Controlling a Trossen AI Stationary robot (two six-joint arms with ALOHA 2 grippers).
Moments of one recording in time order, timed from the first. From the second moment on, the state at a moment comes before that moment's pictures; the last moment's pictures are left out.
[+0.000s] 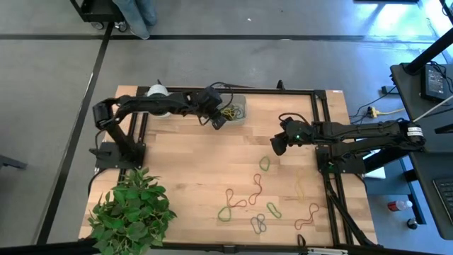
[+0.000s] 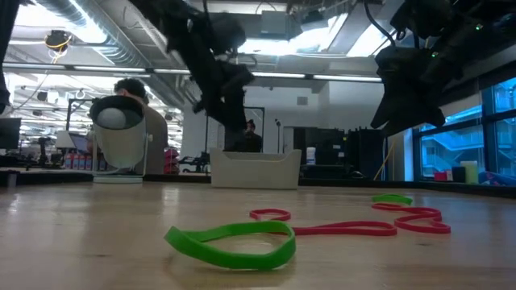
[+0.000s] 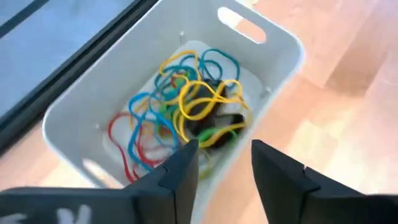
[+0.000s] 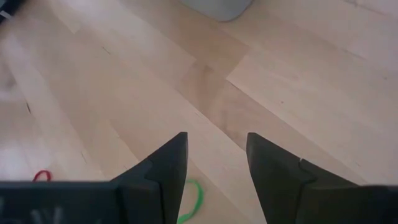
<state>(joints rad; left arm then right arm) 0.39 1.65 1.17 -0.40 -0.11 -0.26 -0.11 0.98 0.53 -0.38 0.19 0.74</state>
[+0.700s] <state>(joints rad) -0.06 1.51 0.89 -0.39 -0.15 -0.70 -0.10 0.98 0.53 -0.36 0.13 0.73</state>
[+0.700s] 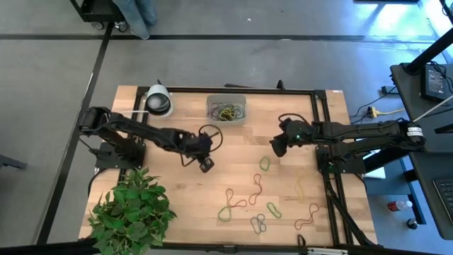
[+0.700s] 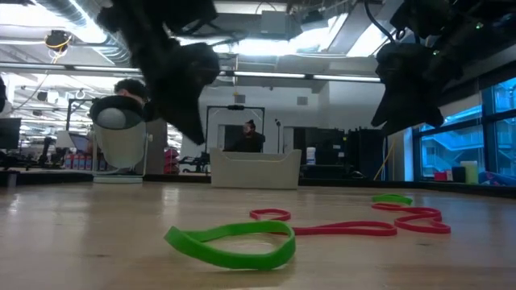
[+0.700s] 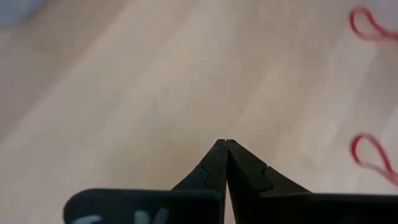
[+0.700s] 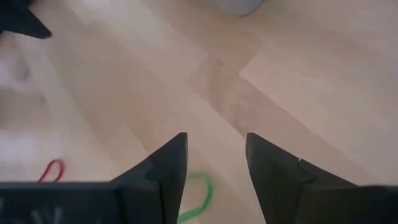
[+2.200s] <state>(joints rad) -0.01 1.12 0.51 -0.41 -0.03 -0.37 0.17 1.75 0.93 -0.70 0.22 1.39</state>
